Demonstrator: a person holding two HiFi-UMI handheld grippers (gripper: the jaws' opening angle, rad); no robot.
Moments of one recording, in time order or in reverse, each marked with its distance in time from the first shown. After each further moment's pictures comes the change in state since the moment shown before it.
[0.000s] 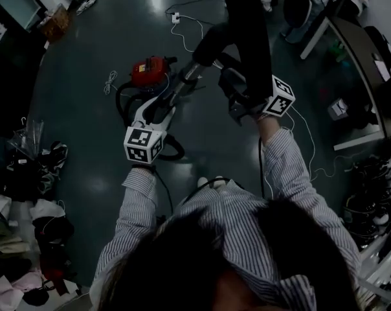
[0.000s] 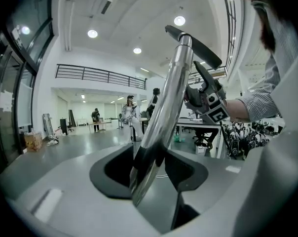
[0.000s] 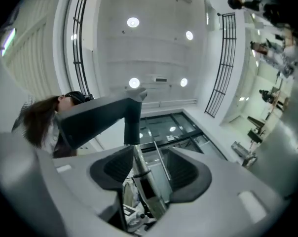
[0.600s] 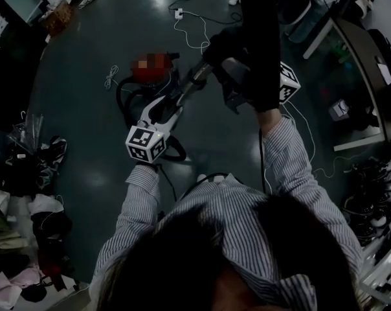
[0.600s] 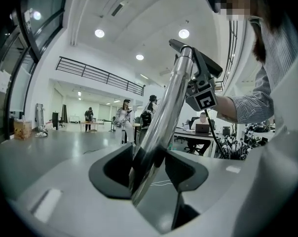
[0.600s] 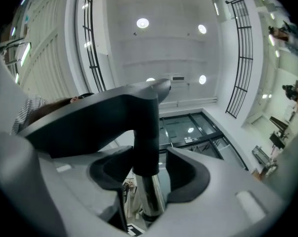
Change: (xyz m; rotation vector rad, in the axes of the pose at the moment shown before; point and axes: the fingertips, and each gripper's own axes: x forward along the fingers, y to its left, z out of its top) left arm 0.001 -0.006 -0.010 -0.105 -0.102 -0.095; right arm 0.060 0.037 0.013 -0.061 0.016 0.203
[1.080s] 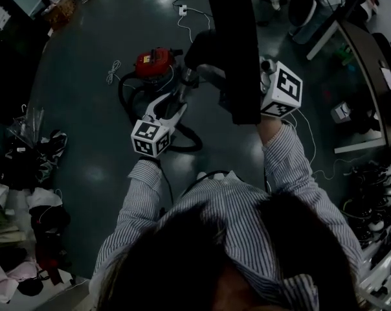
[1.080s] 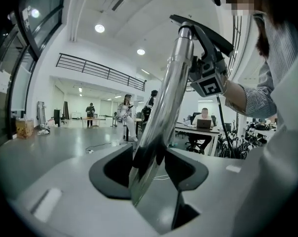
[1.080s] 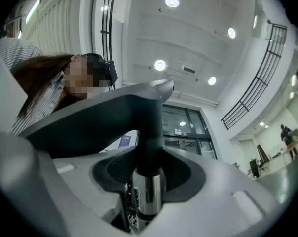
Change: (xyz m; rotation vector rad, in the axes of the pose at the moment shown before) left arm 0.012 0.001 -0.016 -0.002 0.067 0.014; right arm 0.043 0.019 -0.022 -0.251 0.202 -0.069
